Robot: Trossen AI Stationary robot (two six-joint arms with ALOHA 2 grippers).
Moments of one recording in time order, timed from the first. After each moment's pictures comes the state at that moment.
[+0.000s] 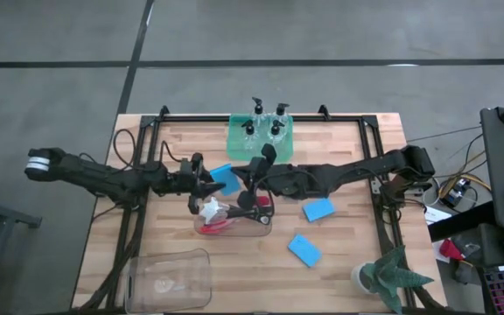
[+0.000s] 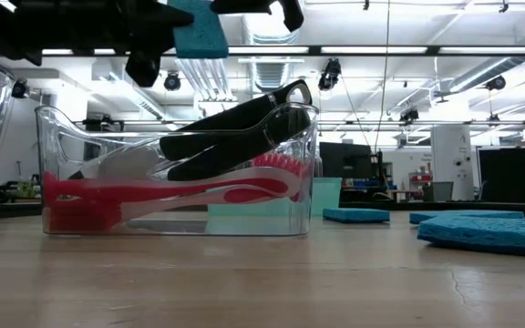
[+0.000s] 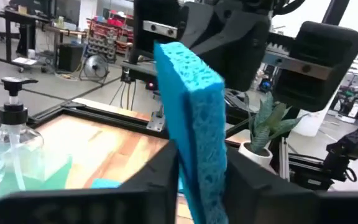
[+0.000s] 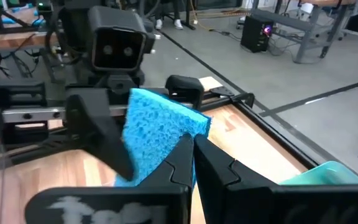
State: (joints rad) left arm -0.06 0.94 0.36 0.69 -0.09 -0.25; right arm 0.15 1.74 1.43 0.00 0.54 0.20
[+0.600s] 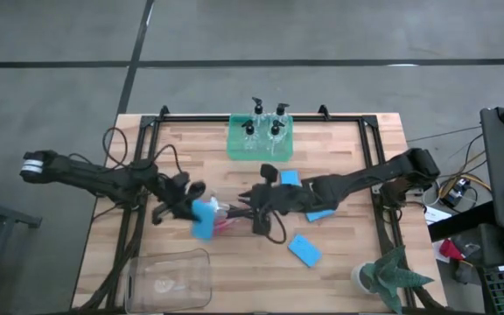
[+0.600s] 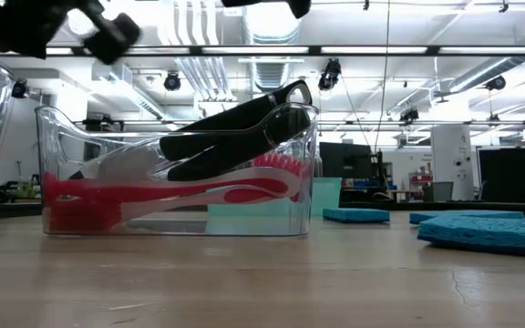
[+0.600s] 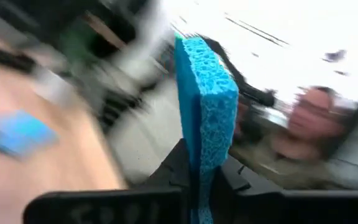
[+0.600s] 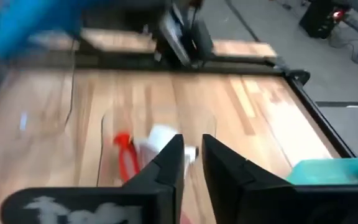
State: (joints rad) left arm -0.07 0.80 0.36 0.59 0.64 -0.70; right arm 0.26 1.71 1.43 -0.22 0.41 0.10
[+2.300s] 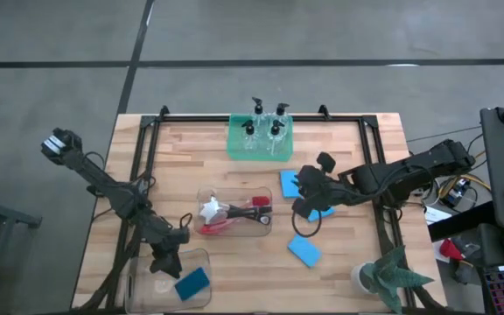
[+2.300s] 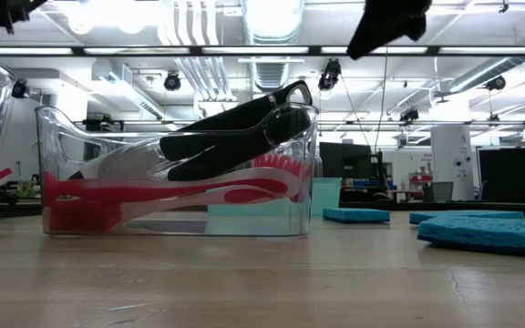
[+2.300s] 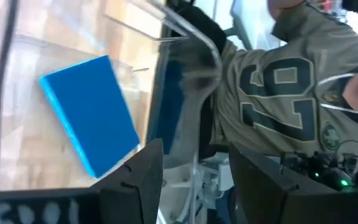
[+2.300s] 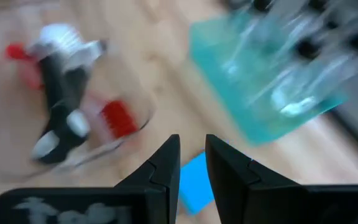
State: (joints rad) left arm -0.67 1.01 0.52 -0.03 0.33 -1.20; right arm 0.29 1.36 1.19 -0.77 0.63 0.57
